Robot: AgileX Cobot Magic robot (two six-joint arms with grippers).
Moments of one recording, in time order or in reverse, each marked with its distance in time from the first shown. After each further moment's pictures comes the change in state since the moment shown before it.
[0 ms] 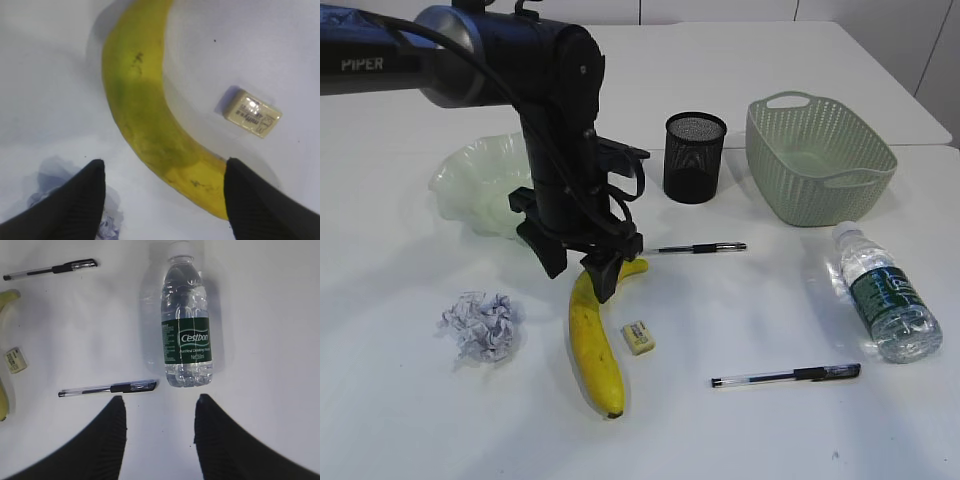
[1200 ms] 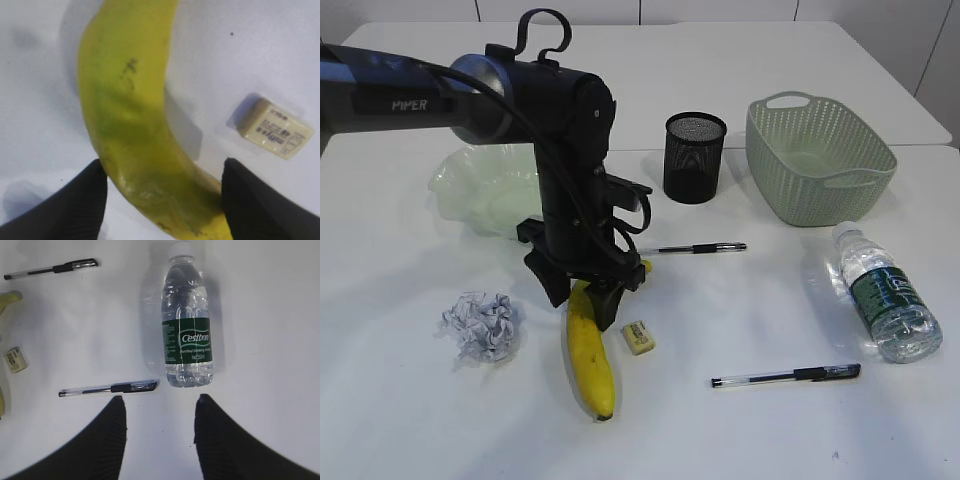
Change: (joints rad) left arm 0.000 0.093 -0.005 -0.020 -0.007 -0.001; right arm 0.000 0.002 0.000 0.002 0.000 -0.004
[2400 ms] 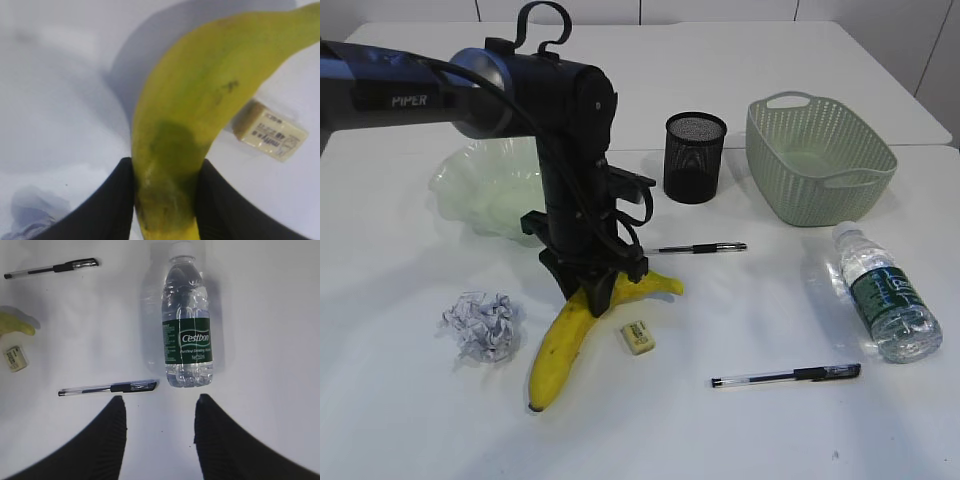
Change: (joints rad) left arm 0.000 0.000 -0.019 0.000 0.000 0.017; right arm 0.000 0.000 0.000 0.000 0.000 -0.006
